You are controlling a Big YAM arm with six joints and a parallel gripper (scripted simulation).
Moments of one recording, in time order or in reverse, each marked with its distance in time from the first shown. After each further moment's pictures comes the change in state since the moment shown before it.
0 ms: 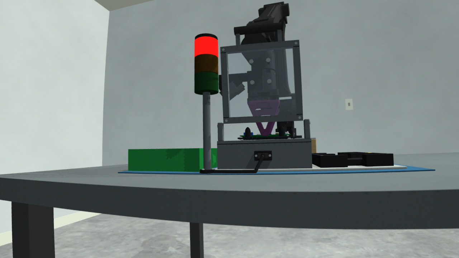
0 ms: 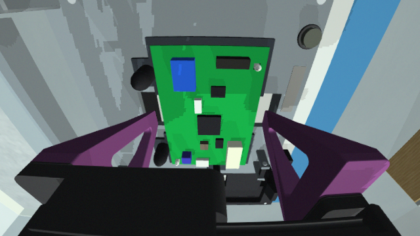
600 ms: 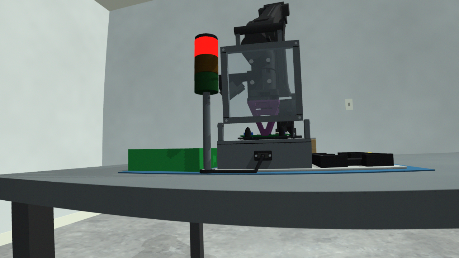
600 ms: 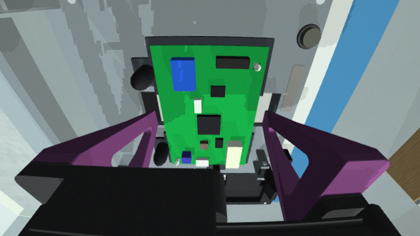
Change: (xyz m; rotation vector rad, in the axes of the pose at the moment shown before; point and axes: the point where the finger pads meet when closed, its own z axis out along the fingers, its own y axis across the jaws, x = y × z) arm 0.000 0.000 0.000 0.002 0.000 0.000
